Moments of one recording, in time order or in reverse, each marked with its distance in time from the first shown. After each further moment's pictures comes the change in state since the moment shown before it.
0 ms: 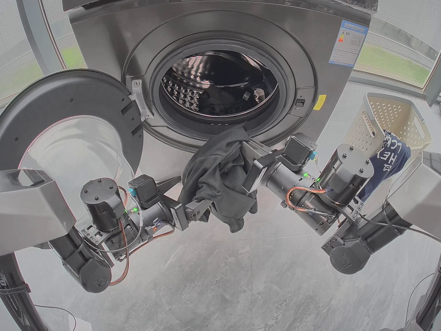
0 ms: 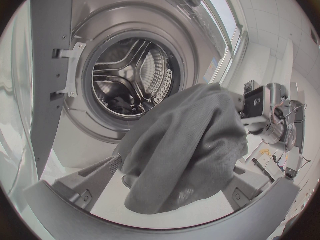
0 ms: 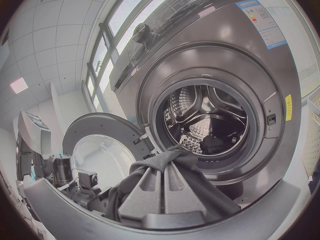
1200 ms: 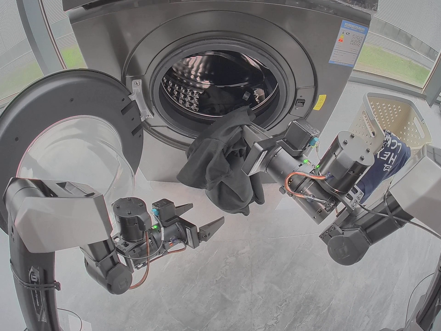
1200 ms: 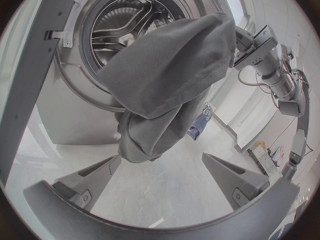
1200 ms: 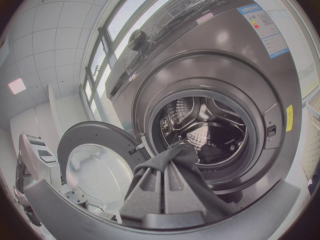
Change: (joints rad) left arm 0.010 0.236 -0.071 -0.003 -0.058 0.000; right arm -0.010 0.000 -0.080 0.028 -0.024 0.002
